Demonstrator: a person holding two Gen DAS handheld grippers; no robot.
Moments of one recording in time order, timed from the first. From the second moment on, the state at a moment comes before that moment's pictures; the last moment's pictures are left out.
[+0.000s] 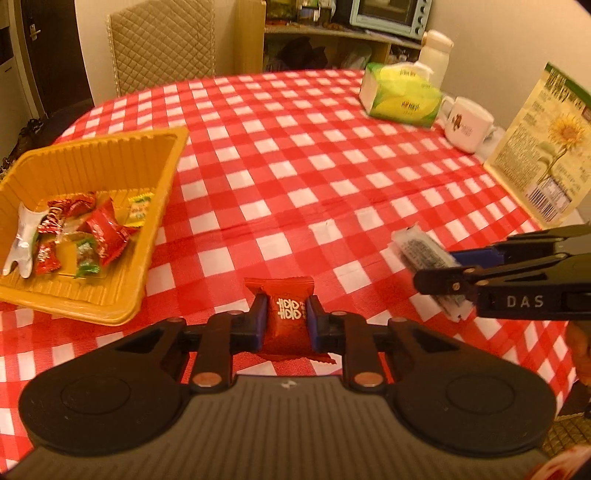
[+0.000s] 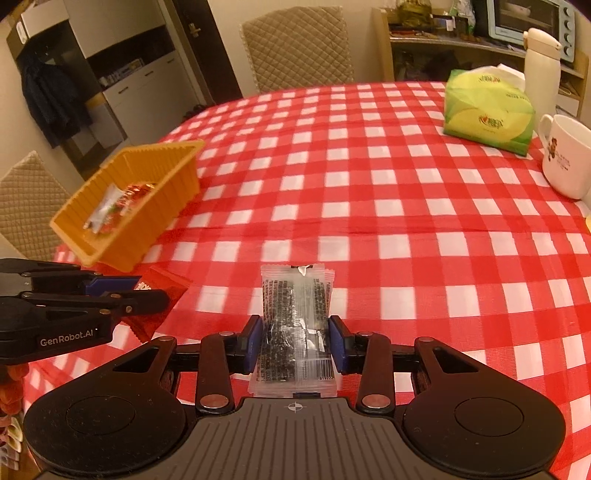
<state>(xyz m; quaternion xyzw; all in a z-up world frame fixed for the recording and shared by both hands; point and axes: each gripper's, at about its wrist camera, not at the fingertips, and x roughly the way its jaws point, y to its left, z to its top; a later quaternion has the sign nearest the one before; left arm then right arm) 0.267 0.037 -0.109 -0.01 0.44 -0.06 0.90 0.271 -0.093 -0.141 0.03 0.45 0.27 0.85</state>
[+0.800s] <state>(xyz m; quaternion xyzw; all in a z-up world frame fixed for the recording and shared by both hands) 0.224 0.198 -0.035 -0.07 0.36 0.06 0.93 0.265 0.047 -0.075 0.04 0.40 0.41 0.82</state>
